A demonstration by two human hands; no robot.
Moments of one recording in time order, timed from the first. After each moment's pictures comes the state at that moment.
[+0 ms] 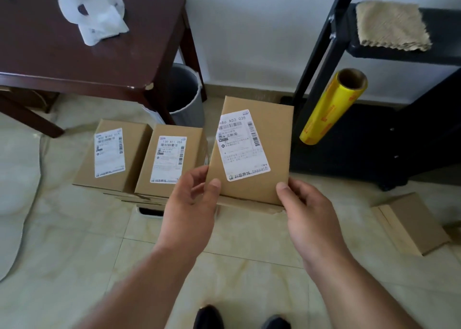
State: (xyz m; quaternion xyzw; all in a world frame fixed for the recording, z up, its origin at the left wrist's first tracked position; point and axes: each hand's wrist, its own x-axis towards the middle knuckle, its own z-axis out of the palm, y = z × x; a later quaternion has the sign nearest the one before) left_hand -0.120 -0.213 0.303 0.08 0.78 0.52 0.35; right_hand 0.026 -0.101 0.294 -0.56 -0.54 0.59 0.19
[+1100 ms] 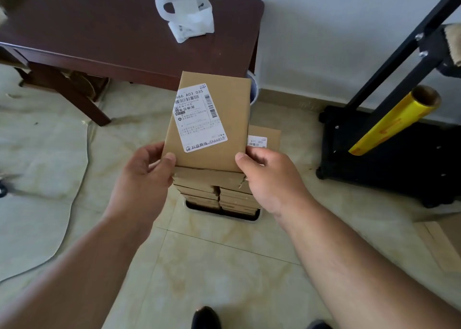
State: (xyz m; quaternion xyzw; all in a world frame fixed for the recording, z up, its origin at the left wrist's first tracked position) left_hand -0.333 -0.373 0.331 0.05 0.78 0.56 0.27; right_hand -0.195 -0.215 0.334 -0.44 -0.68 0.59 0.07
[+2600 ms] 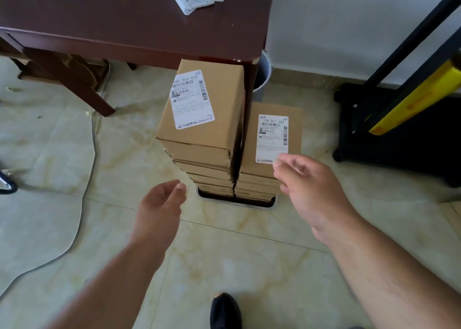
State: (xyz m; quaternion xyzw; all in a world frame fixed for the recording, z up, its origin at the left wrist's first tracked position) left_hand -0.328 -0.429 0.261 -0.06 0.81 0.47 0.35; right_hand -0.173 -0.239 0.289 -0.53 -0.60 0.59 0.08
